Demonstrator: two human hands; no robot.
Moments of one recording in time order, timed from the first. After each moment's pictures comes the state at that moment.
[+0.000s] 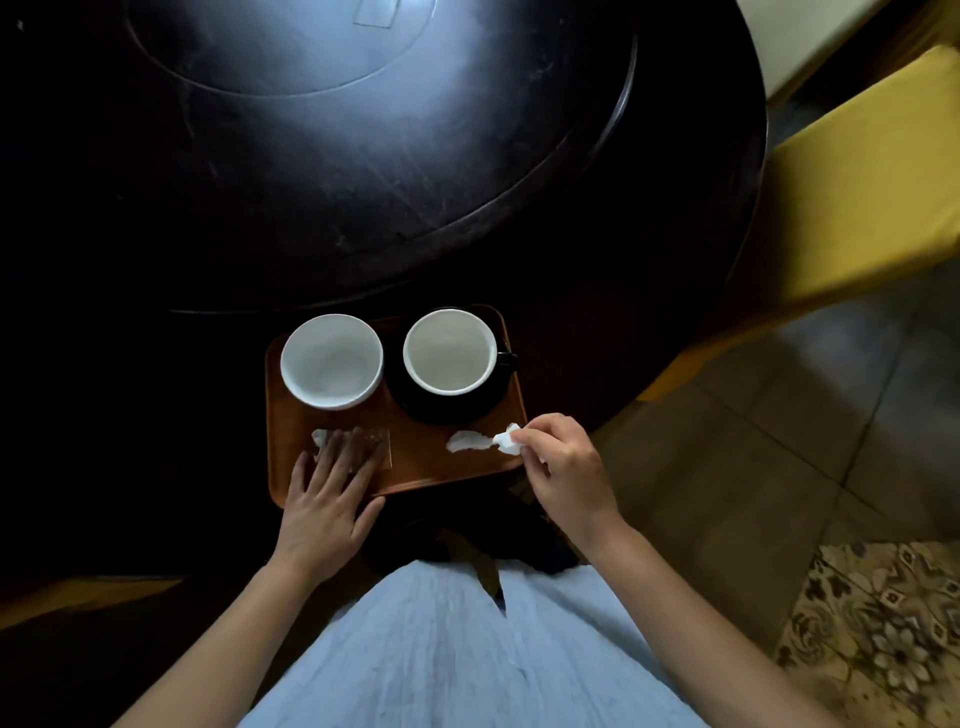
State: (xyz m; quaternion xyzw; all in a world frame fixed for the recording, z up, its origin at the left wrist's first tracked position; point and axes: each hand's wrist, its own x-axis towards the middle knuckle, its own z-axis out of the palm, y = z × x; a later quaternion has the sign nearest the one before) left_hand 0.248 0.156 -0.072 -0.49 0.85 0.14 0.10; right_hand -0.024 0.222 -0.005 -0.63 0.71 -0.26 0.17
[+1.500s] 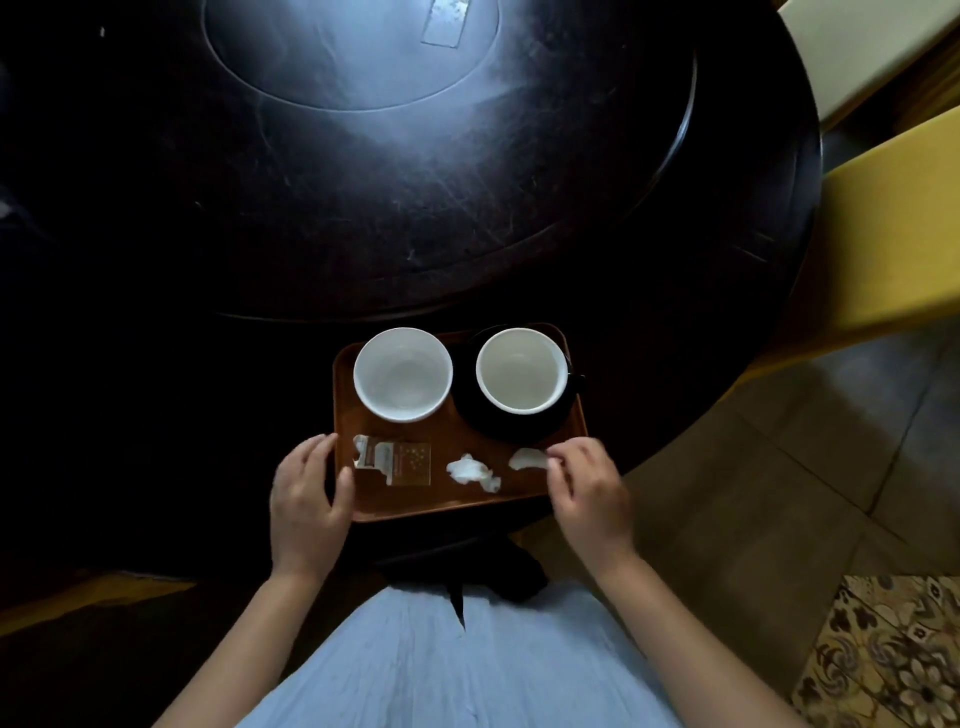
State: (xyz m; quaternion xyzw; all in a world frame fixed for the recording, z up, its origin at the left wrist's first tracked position) left_hand 0.305 0.124 -0.053 -0.64 0.72 0.22 -0.19; right_hand 0.030 0.207 -0.027 -0.55 0.78 -0.26 0.15
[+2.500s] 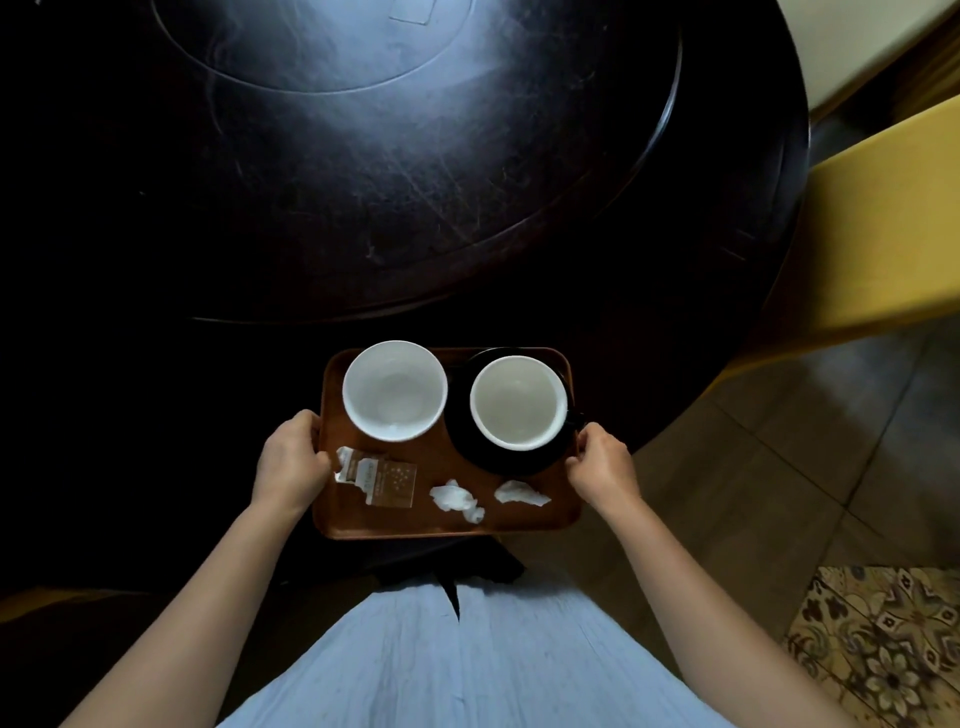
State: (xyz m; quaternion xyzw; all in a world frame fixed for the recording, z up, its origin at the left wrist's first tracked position) left_hand 0.254 0.068 -0.052 -0.70 0.66 0.28 -0.07; right_hand -0.050 0.170 -0.041 -0.38 0.86 -0.05 0.33
